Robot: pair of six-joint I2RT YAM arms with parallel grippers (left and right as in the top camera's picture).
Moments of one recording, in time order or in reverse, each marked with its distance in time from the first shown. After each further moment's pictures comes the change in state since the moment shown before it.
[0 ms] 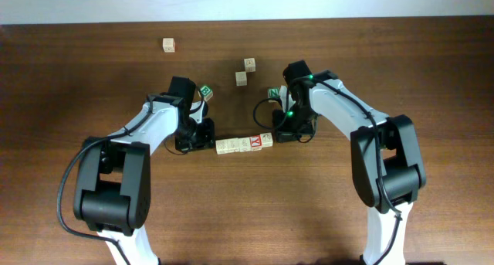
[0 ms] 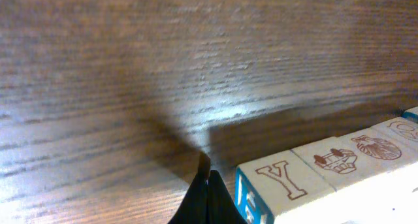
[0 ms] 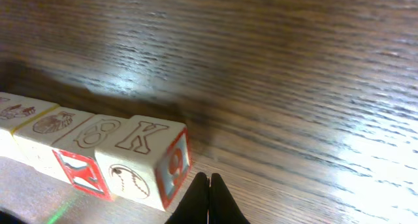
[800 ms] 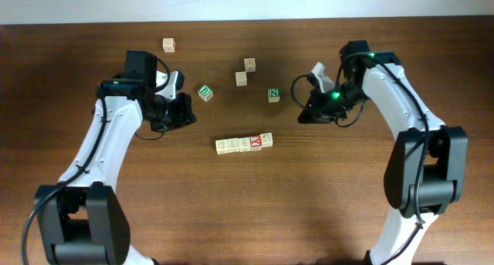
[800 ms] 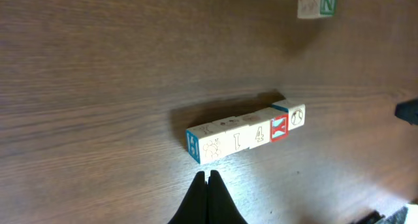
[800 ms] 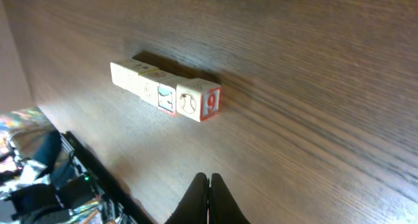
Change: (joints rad) left arm 0.134 -0.230 0.131 -0.175 0.130 0.090; right arm -0.238 -0.100 0.076 -0.186 -0.303 -0.365
